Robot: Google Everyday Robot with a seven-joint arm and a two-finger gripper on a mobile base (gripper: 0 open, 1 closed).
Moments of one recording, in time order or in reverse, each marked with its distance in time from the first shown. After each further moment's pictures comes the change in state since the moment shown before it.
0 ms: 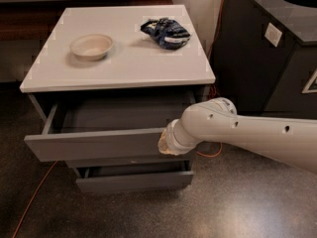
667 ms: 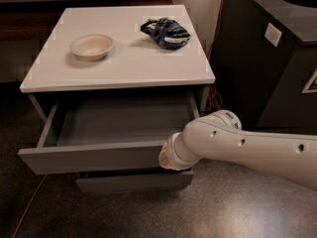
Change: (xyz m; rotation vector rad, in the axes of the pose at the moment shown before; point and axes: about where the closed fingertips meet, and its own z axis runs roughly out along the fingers) arm -0.009 0.046 -0.014 -0.027 0.012 -0.001
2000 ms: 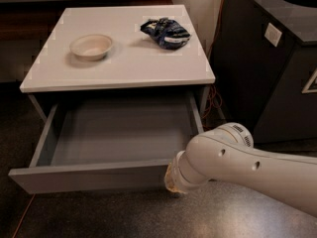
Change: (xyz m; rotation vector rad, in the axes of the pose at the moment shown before) arm -0.002 0.072 -0.035 -0.107 0.057 0.017
